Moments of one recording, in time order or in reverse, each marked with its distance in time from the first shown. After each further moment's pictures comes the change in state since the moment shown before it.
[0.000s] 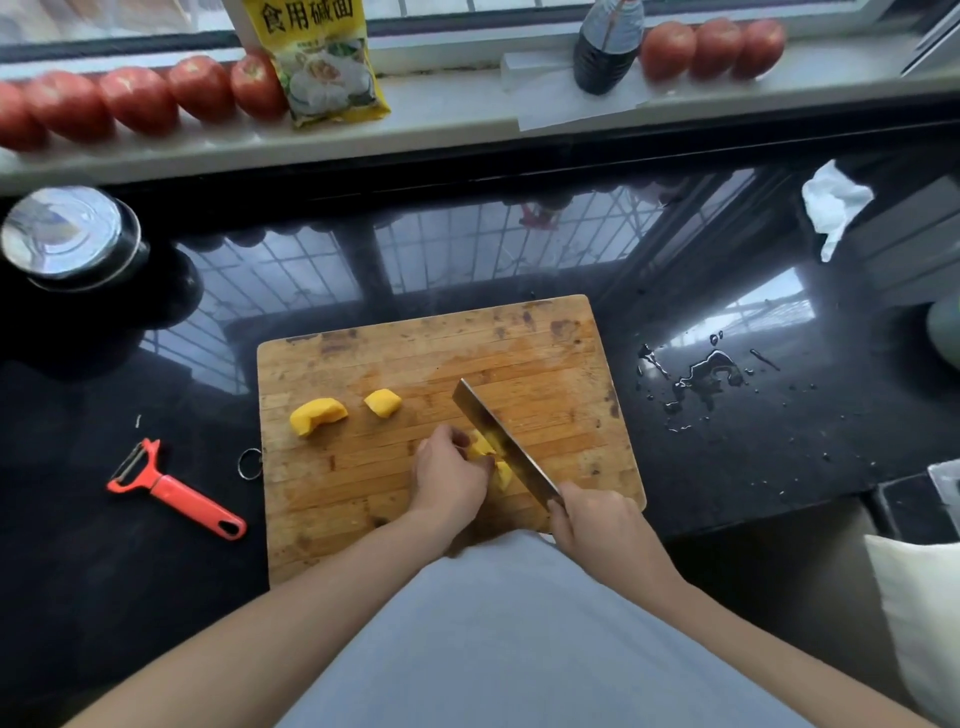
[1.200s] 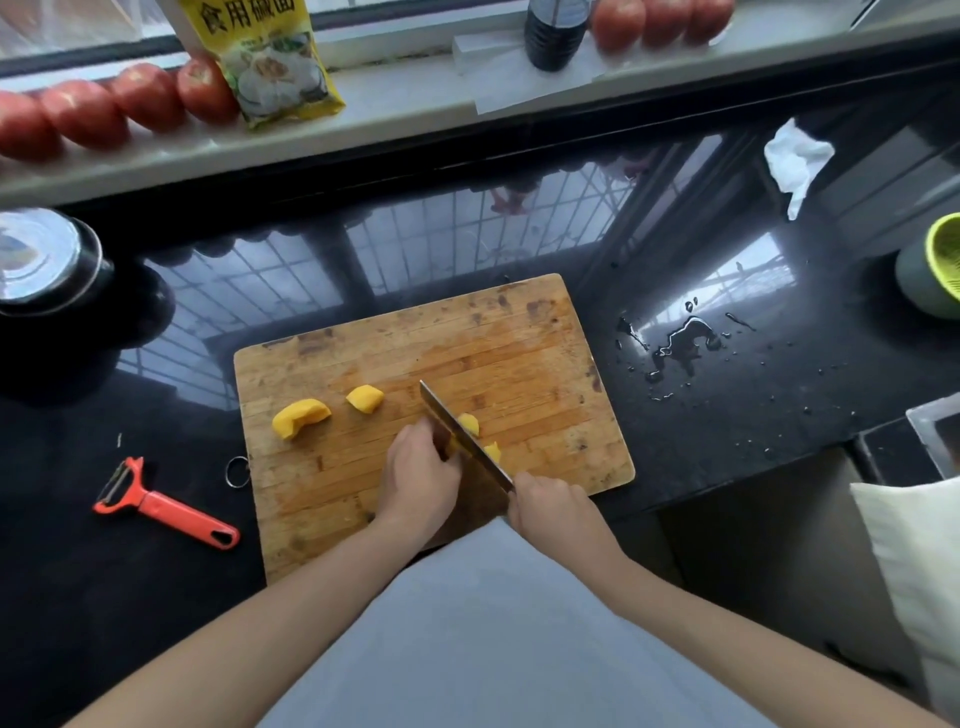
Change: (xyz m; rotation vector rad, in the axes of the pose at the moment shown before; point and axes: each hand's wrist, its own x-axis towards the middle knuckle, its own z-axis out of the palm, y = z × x) left_hand -0.004 -0.013 -0.013 0.268 0.053 0.224; right_hand 0.007 -0.027 0.027 0.077 -0.072 0.040
